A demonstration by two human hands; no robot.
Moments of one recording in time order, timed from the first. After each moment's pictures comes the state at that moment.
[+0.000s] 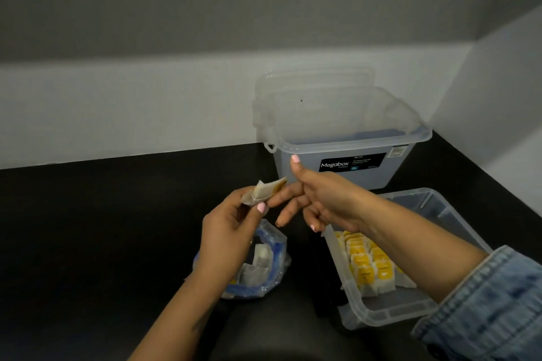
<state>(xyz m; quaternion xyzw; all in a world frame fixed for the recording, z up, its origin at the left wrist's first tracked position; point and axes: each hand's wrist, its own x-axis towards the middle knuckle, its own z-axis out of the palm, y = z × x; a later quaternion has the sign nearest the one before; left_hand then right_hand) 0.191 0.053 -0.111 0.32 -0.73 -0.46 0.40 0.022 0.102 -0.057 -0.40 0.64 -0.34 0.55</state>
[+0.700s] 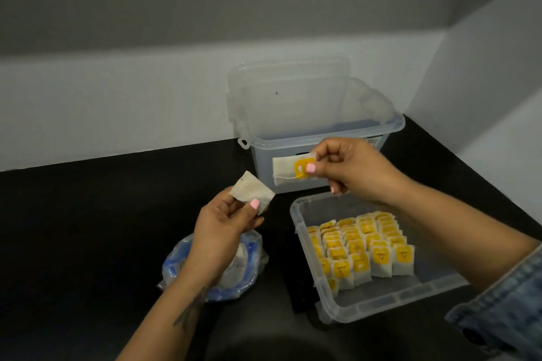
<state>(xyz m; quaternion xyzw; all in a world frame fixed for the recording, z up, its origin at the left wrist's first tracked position) 0.159 0.058 -0.113 0.33 -0.58 -0.66 0.33 -0.038 0.138 -0.041 -0.47 0.68 -0.45 0.33</state>
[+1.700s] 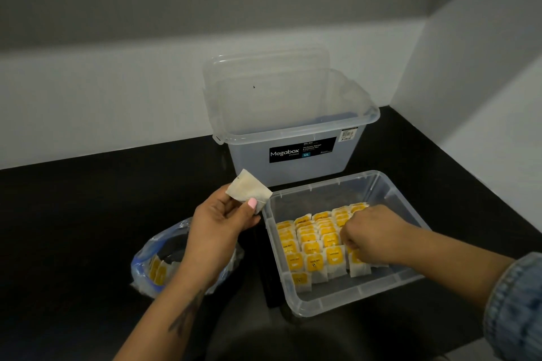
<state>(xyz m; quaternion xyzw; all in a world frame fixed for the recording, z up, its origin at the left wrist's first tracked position) 0.124 0.090 -0.113 0.32 -0.60 -0.65 0.34 -0.097 0.213 -0.130 -0.68 0.69 0.22 0.09</state>
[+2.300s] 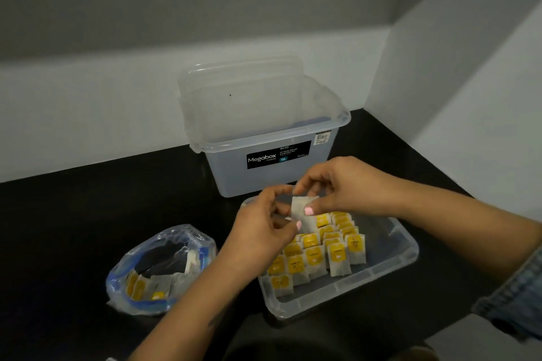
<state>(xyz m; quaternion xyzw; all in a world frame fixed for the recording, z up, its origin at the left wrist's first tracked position) 0.075 0.122 -0.106 0.27 -0.80 -0.51 0.18 -0.087 0.203 -0.041 -0.59 0.75 -0.17 0.25</state>
